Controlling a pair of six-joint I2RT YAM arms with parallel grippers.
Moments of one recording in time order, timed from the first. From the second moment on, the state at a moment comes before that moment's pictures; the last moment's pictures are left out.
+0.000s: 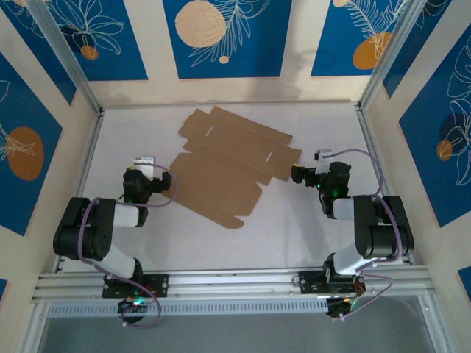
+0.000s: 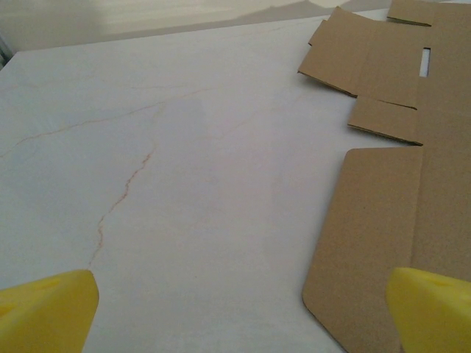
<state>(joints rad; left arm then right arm) -0.06 1.55 0.36 0.81 -0.02 0.06 -0.03 1.52 0.41 0.69 -0.28 0.07</state>
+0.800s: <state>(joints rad) -0.59 1.11 1.18 -0.24 -0.22 -0.16 0.40 1.04 1.31 -0.36 -0.06 0.28</state>
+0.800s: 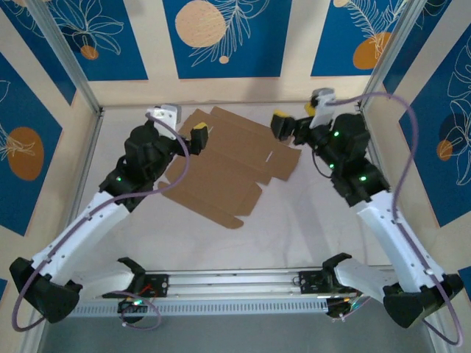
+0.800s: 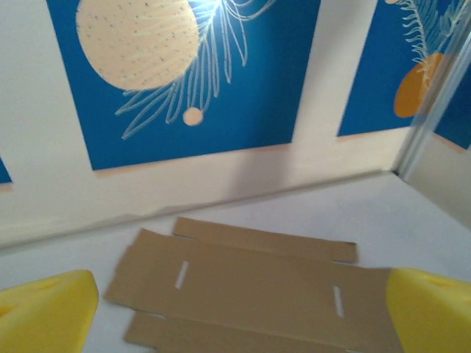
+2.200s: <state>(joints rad) -0.40 1.89 1.28 -0.55 0.28 -0.58 0.47 1.95 1.30 -0.57 -0.50 0.78</state>
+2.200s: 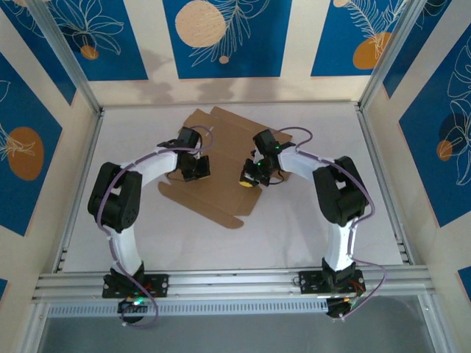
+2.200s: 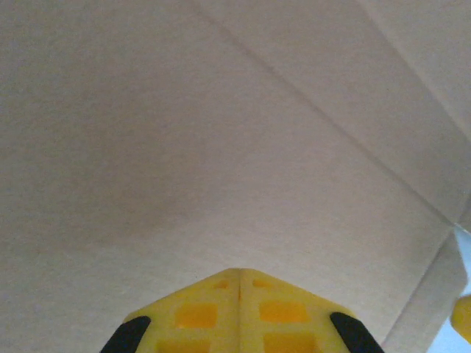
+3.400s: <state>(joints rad) -0.57 1.74 1.14 -0.62 0.38 -0.61 0.50 1.78 1.31 -0.69 -0.27 0.62</state>
